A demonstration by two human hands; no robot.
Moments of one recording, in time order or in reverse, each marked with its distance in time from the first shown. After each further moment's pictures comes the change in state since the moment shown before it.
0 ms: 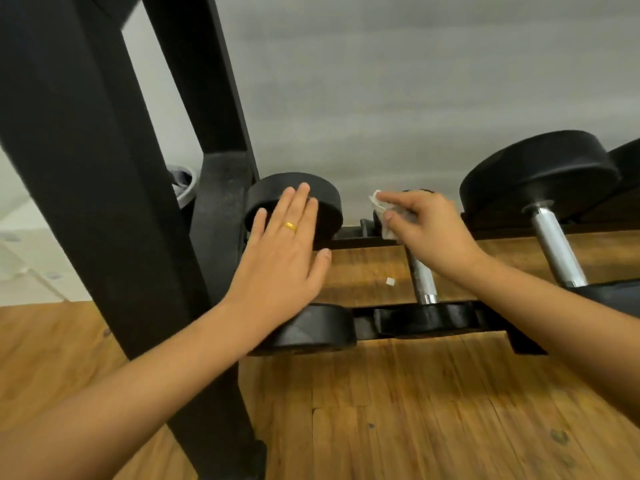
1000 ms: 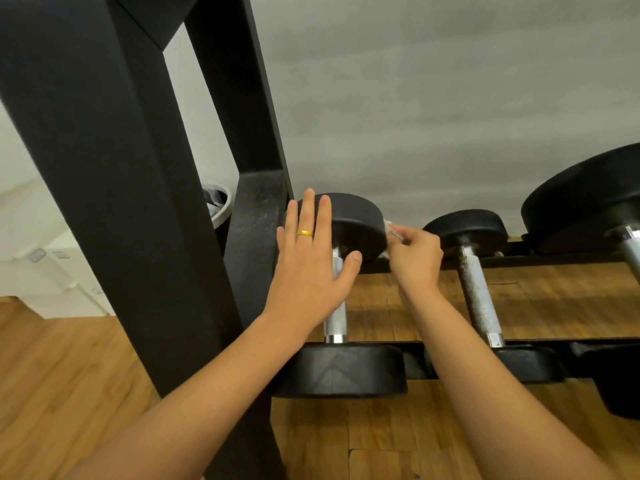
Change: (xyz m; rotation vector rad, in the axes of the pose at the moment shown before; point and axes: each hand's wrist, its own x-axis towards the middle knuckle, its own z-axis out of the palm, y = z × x) left_hand 0.036 -0.034 0.039 -0.188 0.101 -0.212; right_hand 0.058 -0.001 0.120 0.420 0.401 0.458
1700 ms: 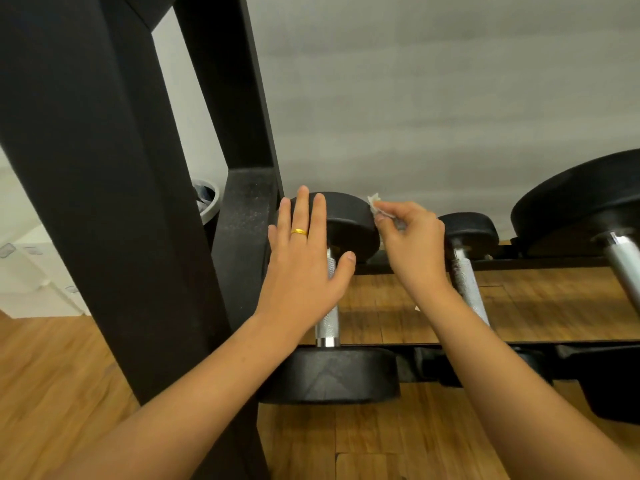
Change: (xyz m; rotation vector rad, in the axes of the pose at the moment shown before) left_hand 0.001 0.000 -0.001 0.005 -0.003 0.014; right_hand 0.006 -0.019 -0.019 -0.170 -0.055 -0.453
